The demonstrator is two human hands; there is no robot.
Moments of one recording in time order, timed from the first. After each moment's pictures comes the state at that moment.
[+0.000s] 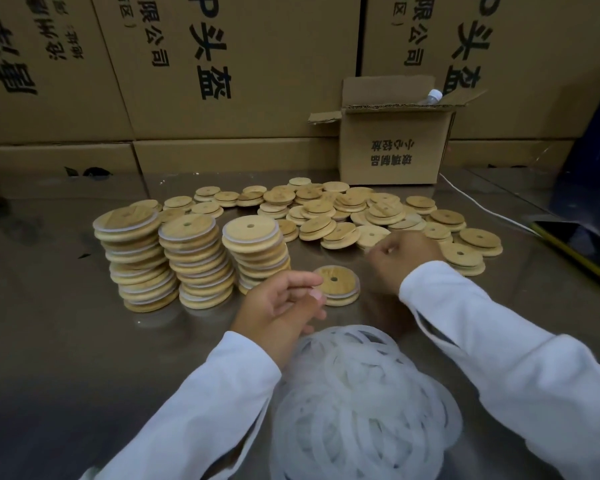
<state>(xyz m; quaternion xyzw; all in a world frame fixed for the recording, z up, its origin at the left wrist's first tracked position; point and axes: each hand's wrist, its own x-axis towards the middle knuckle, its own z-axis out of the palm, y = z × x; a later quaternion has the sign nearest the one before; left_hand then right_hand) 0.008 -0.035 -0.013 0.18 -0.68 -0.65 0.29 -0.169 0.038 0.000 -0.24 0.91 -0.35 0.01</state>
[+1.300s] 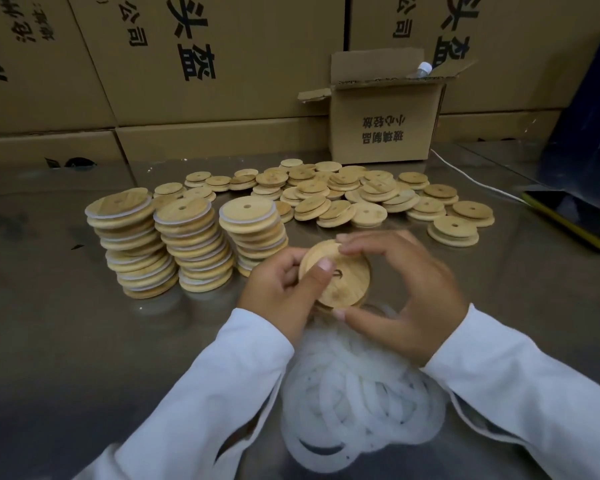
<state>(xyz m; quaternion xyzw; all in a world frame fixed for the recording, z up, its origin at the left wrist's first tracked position) 0.011 -0.029 -0.010 0.13 -0.68 -0.65 0.30 -0.079 0.092 -0.001 -0.57 0.69 -0.43 -0.15</state>
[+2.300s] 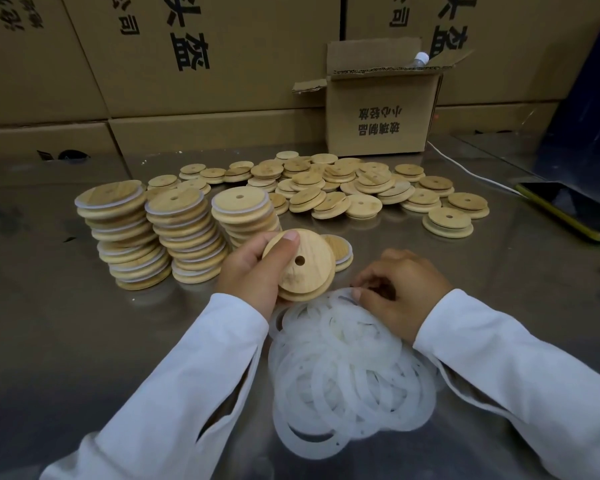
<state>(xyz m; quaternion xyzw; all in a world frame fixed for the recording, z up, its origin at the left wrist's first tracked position) 0.006 -0.042 -0.013 0.24 -0.61 -0.68 0.33 -0.109 0.090 -0.023 -0.46 0.85 -0.24 0.00</state>
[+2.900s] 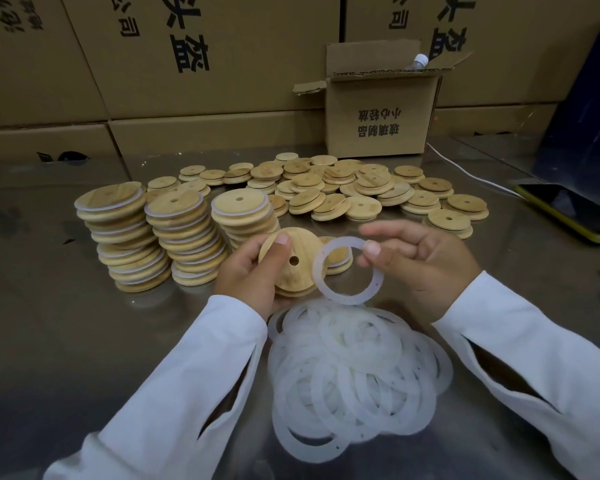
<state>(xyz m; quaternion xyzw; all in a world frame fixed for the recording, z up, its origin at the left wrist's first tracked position) 0.006 -0.044 -0.016 0.23 -0.58 -0.70 0.33 -0.099 0.096 0.000 -0.35 0.62 -0.68 0.18</state>
